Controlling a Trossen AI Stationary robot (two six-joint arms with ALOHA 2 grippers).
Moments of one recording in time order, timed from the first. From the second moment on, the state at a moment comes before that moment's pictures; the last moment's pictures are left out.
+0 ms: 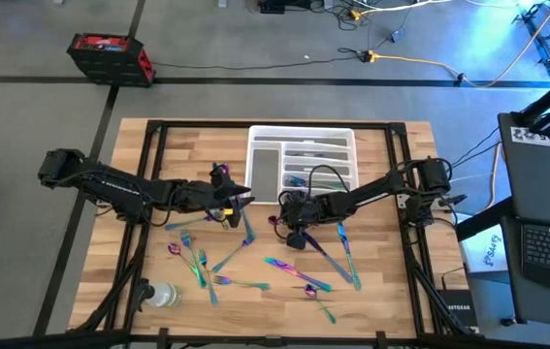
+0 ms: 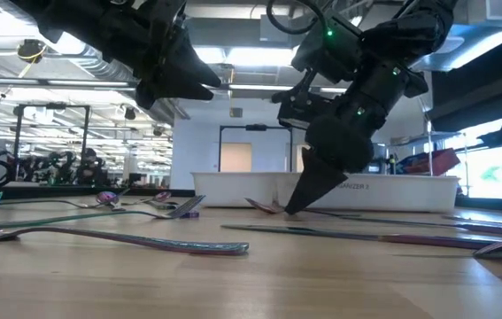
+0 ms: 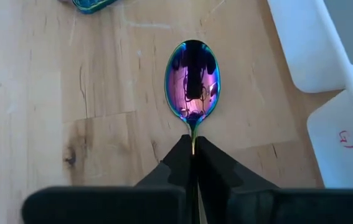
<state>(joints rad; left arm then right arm) -0.10 1.24 0.59 0.27 -0.43 -0.44 0.10 1.86 0.92 -0.05 0.07 0.25</state>
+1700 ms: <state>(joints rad) -0.10 1.30 0.59 0.14 -0.37 -1.17 -0.67 1.68 1.13 -0.43 -0.20 -0.58</state>
